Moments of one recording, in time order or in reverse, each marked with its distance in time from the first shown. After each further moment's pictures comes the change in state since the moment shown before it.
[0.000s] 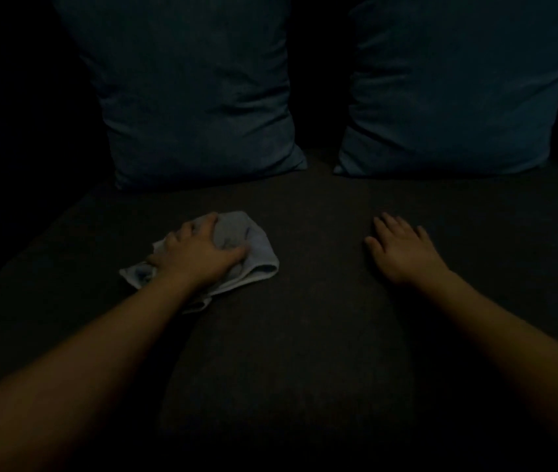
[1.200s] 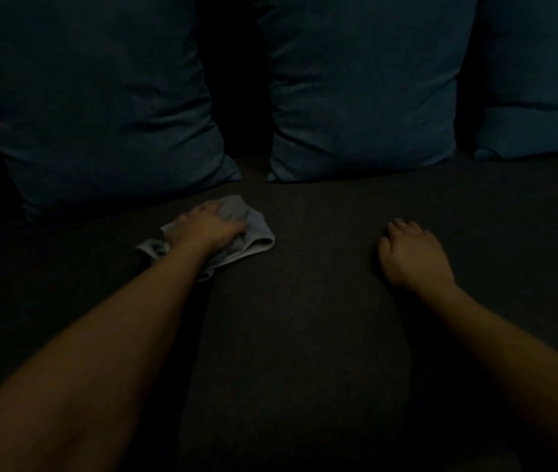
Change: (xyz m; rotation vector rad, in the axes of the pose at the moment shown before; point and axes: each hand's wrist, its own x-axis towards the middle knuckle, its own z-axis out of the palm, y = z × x) left_hand 0.053 0.133 0.013 -0.016 -0.031 0.193; right_hand -0.030 0.095 -0.005 0.020 0.125 0.268
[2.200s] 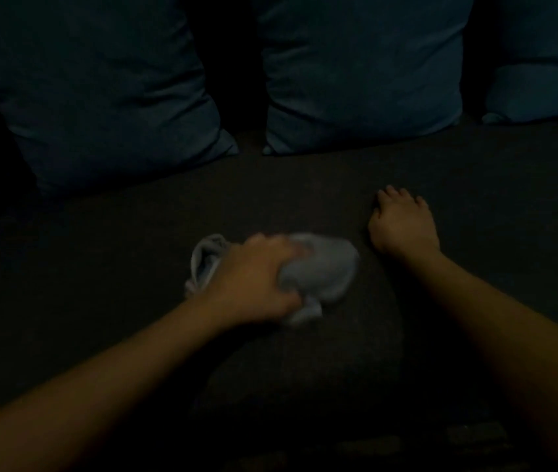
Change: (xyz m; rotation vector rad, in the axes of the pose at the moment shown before) left_hand -0.162 0.050 0.029 -0.047 0.013 0.764; right_hand 0.002 0.011 0.002 0.050 0.072 -0.060
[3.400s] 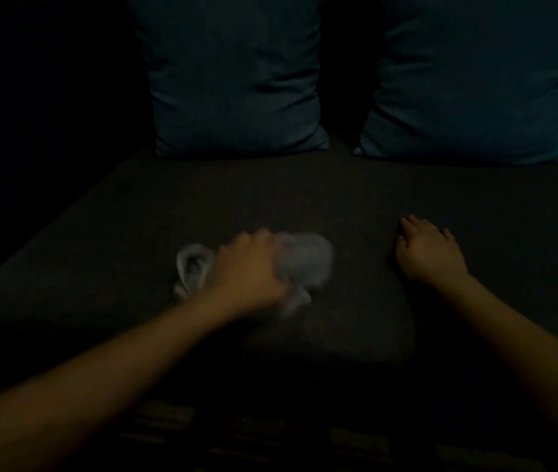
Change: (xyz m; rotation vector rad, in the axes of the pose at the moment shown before) left_hand -0.117 -0.057 -0.034 0.154 0.027 -0.578; right_hand -0.052 -0.084 0.001 -0.042 -0.157 -0.171
